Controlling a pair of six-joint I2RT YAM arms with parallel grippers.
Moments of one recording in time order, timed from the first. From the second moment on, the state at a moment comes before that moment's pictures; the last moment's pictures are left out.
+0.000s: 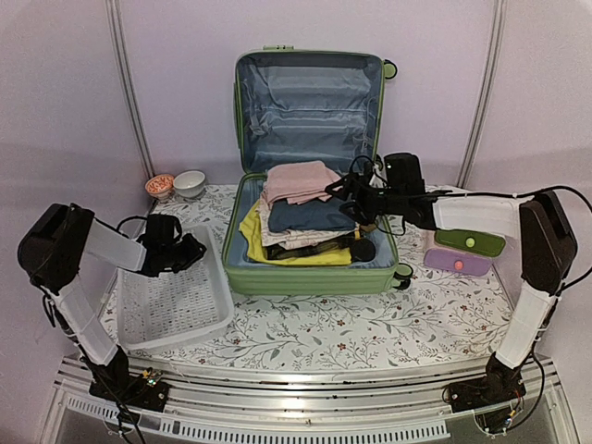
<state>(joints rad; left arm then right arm) -0.20 1.71 0.66 0.38 0.08 -0.74 0.56 1.81 1.28 0.16 -0.37 1.00</state>
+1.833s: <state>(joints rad) -0.36 1.11 0.84 0.03 0.00 -0.44 0.62 2.03 1.55 0.13 -0.12 1.35</state>
